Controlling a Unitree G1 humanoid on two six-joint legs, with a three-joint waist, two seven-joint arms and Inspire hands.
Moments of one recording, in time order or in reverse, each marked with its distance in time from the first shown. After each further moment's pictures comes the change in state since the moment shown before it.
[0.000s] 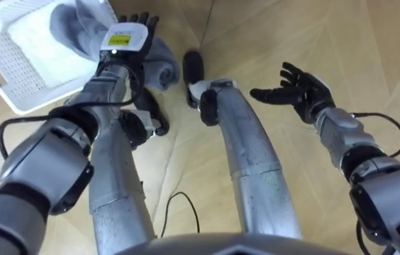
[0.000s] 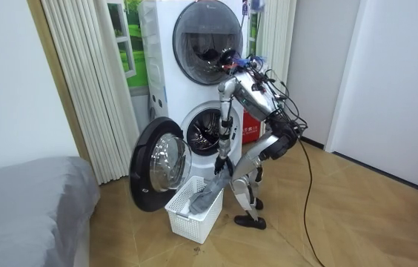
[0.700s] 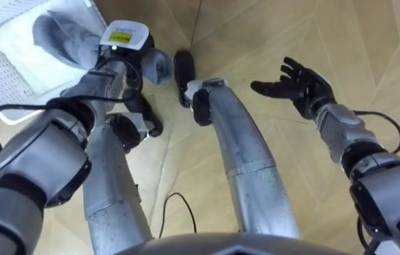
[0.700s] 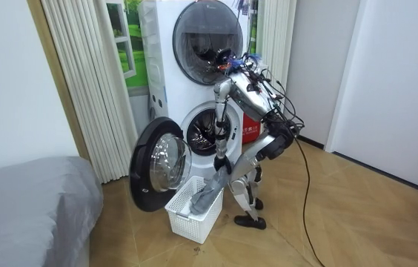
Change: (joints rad) left arm -0.048 0.012 -0.099 0.049 -0.021 -0.004 -0.070; right arm -0.023 -0.002 0.022 0.016 0.051 -0.008 0.017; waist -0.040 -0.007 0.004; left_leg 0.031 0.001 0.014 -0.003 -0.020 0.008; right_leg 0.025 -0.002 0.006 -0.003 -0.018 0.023
